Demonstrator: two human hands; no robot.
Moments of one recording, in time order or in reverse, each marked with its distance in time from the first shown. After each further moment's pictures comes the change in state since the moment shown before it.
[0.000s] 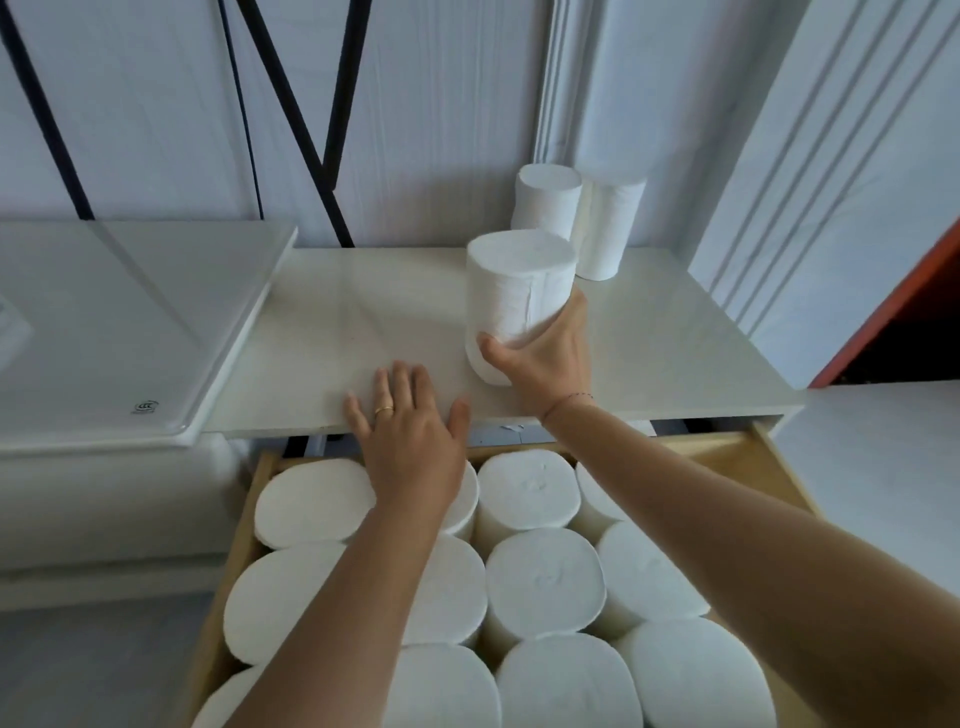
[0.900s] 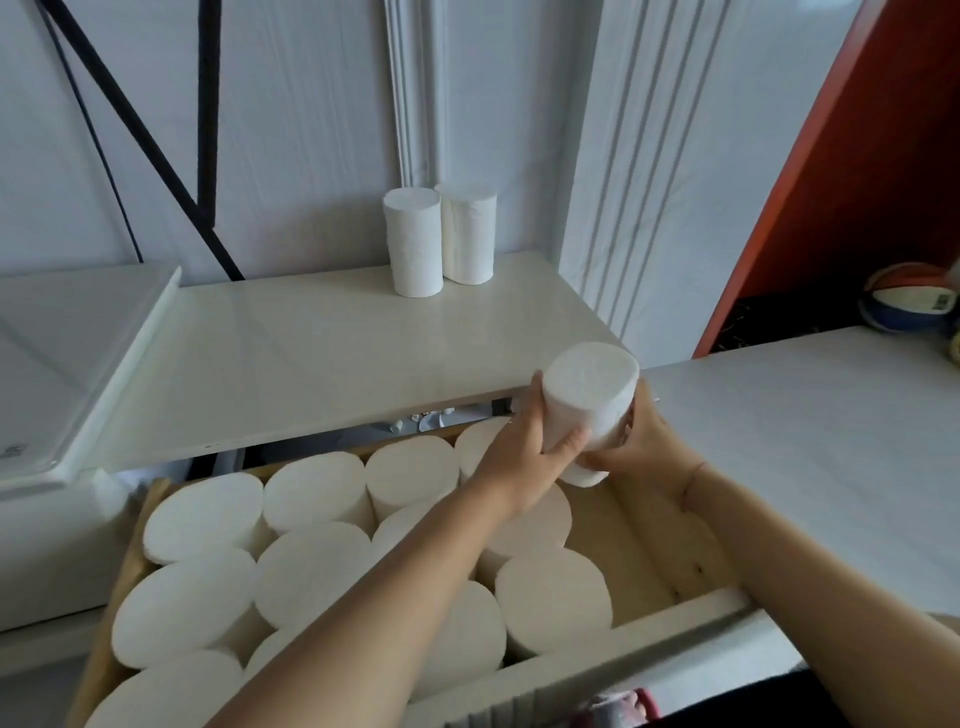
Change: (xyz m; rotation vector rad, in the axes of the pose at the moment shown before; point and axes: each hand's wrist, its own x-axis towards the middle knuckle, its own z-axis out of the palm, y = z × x) left_hand -0.073 0.161 0.006 -0.945 -0.610 0.458; right_hand -0.074 0.108 -0.218 -0.027 -0.307 0.211
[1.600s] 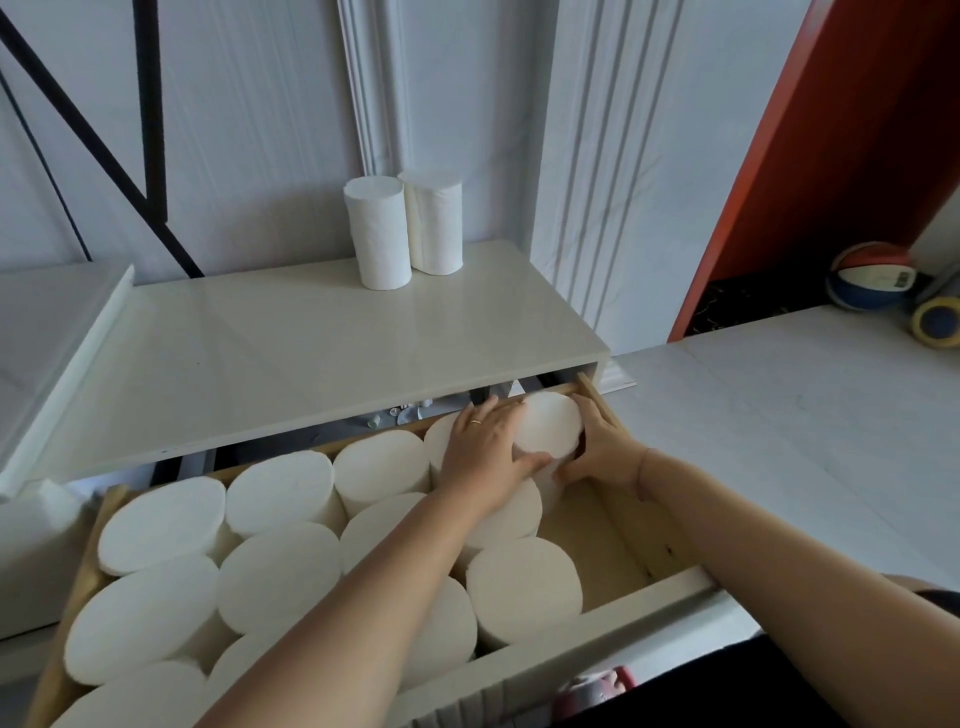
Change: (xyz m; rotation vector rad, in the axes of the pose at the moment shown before) left_hand 0.015 -0.037 0.014 0.665 0.097 0.097; right_hand 0.014 0.029 0.009 -0.358 -0.140 0.089
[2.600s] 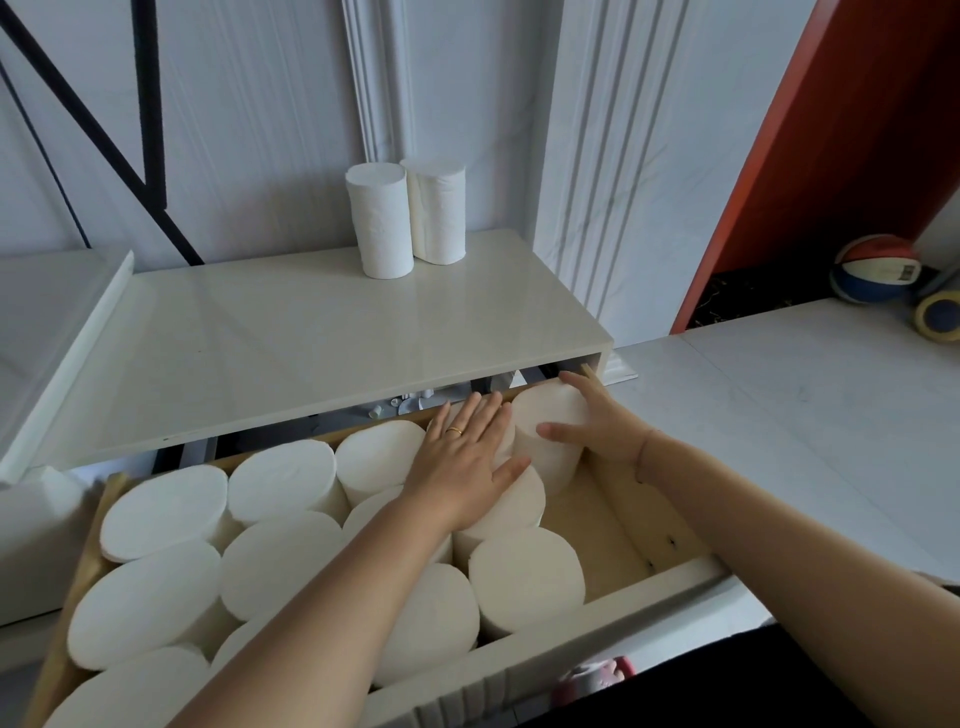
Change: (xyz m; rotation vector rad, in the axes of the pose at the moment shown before) left_hand -0.029 -0.021 -0.016 0.328 -0.209 0.048; right_hand 0.004 -0.011 -0.003 0.153 0.041 0.037
